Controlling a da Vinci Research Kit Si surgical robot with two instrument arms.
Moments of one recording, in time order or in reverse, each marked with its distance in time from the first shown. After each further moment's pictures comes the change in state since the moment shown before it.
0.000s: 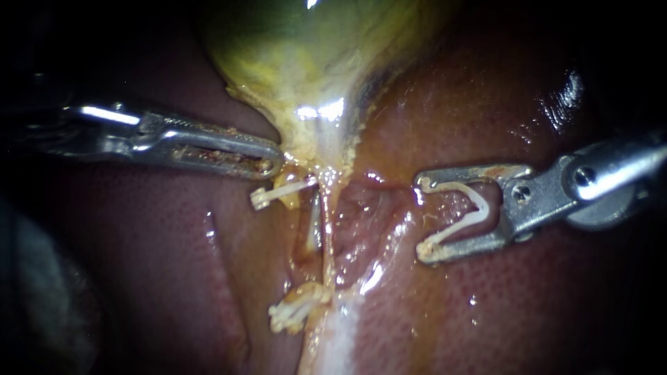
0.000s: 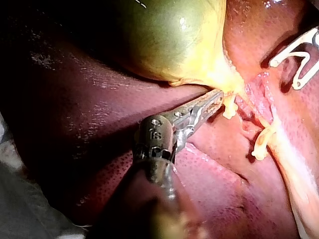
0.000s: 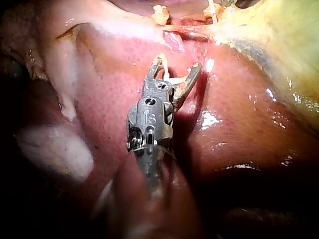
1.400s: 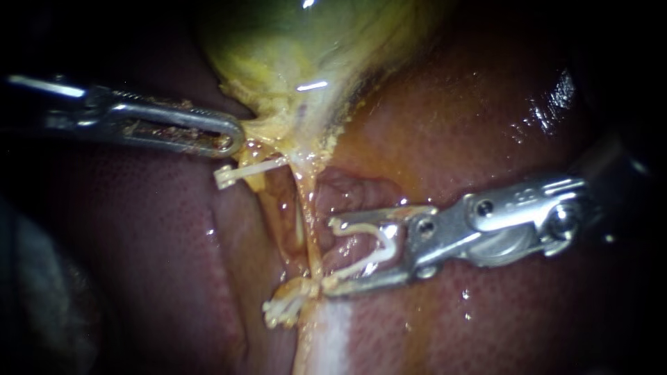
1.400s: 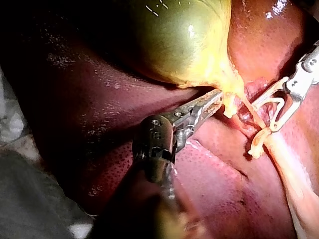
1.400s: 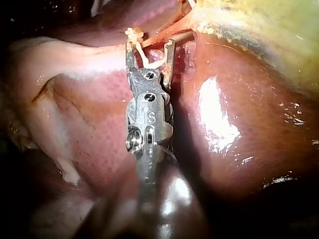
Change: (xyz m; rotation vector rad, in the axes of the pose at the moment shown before) right arm 0.001 -0.001 0.013 0.117 0.176 0.300; left arm 0.003 0.002 -0.006 -0.002 0.009 -0.020
